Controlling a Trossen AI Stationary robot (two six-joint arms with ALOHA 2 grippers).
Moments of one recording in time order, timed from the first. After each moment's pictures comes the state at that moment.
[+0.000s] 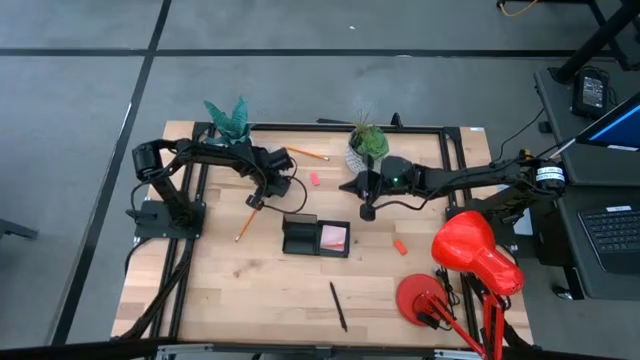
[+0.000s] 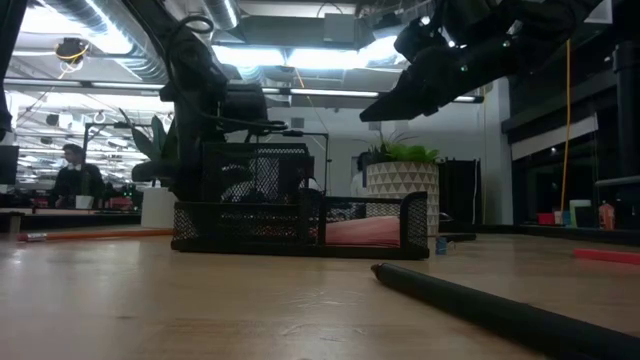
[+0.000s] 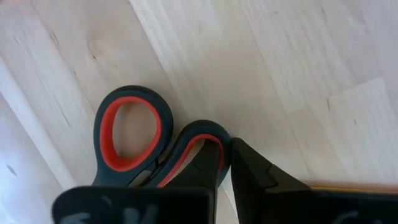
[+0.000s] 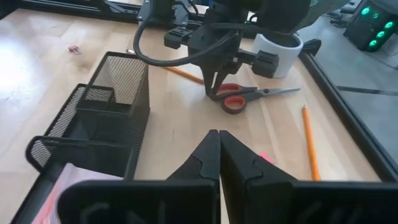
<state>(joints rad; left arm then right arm) 0.42 1.69 0.88 -0.57 0.05 0.85 -0.16 1.38 0.68 0.31 -0.06 -0.19</state>
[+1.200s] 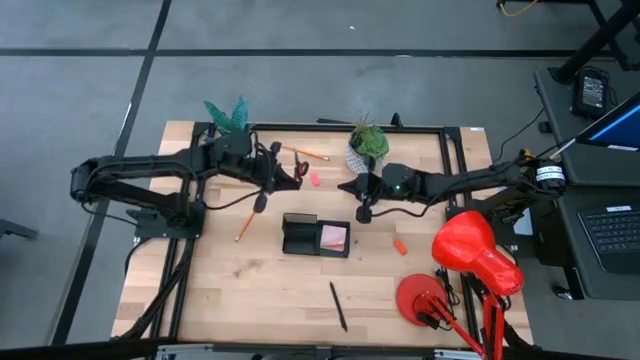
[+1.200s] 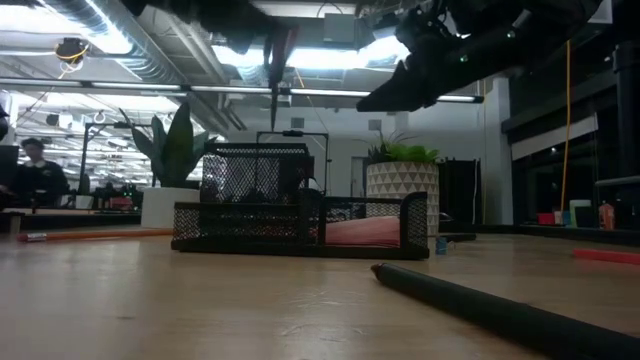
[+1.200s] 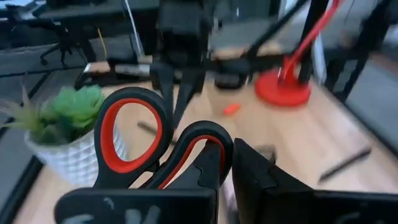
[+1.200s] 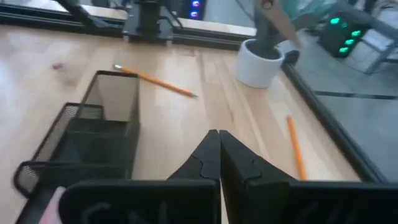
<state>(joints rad) 0.23 1.09 0.87 -0.12 0.33 0.13 -0.09 1.38 0.68 0.37 0.11 -0.16</state>
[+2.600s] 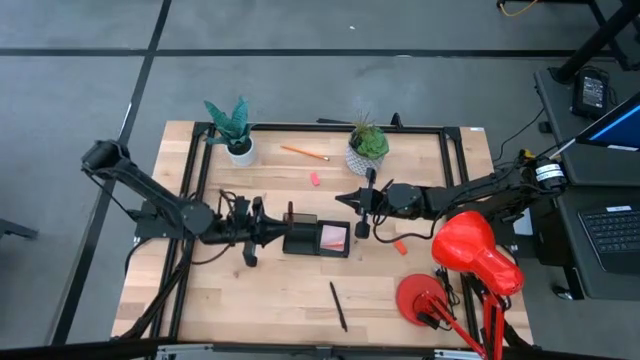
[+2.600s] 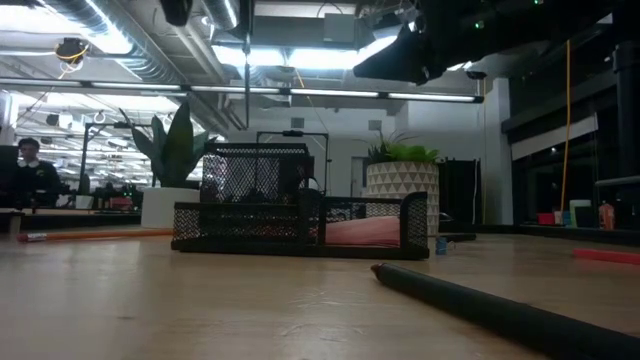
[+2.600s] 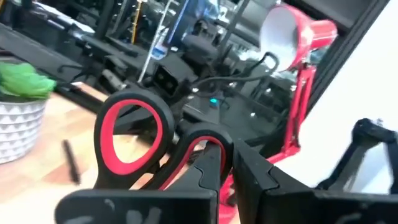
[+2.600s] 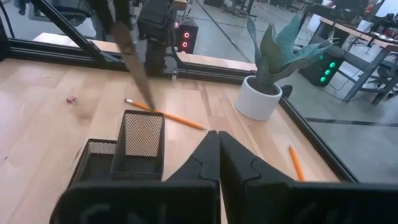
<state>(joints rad) -0.51 1.13 0.57 0.69 -0.62 -0.46 0.11 1.38 0.68 0.48 0.32 -0.14</state>
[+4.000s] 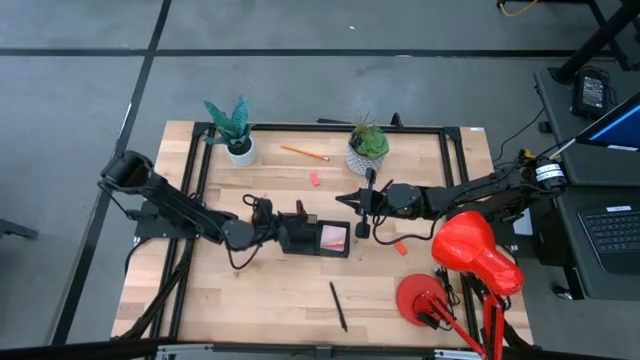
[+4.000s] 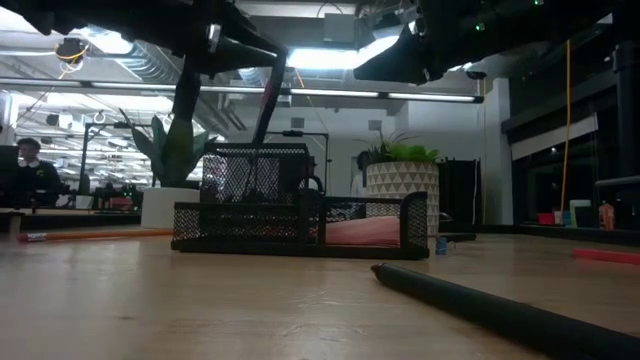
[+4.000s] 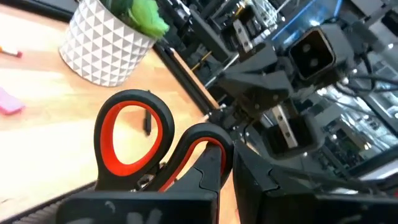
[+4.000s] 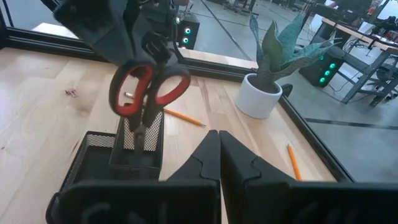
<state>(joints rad) -0.41 1.45 0.57 0.73 -0.84 -0.93 0.11 1.38 0.68 0.47 0.32 -0.17</state>
